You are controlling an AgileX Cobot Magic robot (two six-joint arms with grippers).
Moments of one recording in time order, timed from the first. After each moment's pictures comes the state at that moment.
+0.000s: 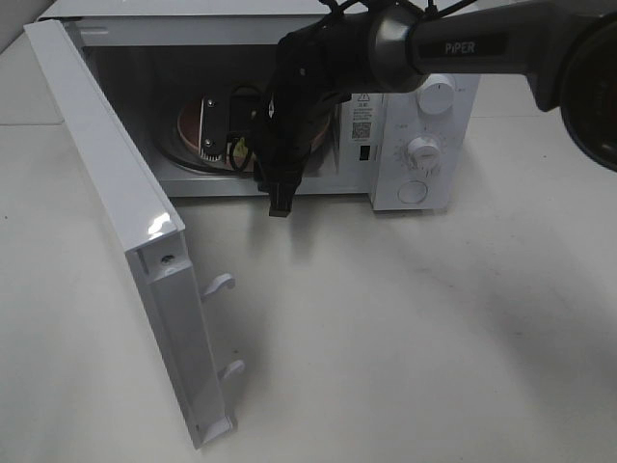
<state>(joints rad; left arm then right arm) 0.02 0.00 -0.50 -0.13 1.04 0.06 0.62 2.34 -1.84 -0.10 0.54 -0.93</state>
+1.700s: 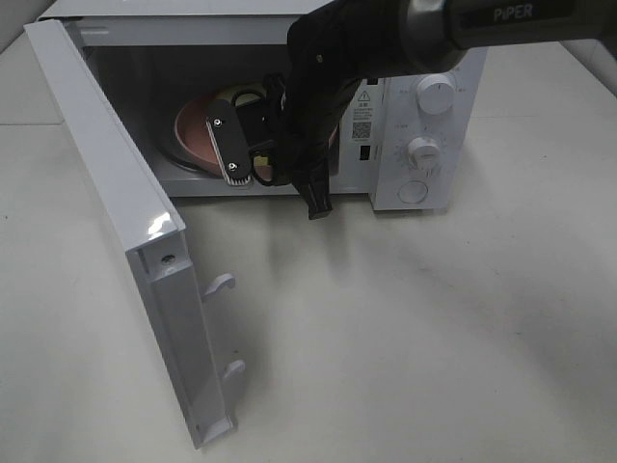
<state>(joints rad) 0.02 0.00 -0.50 -0.13 1.04 0.06 0.64 2.18 -1.66 -0.17 0.55 -1.20</state>
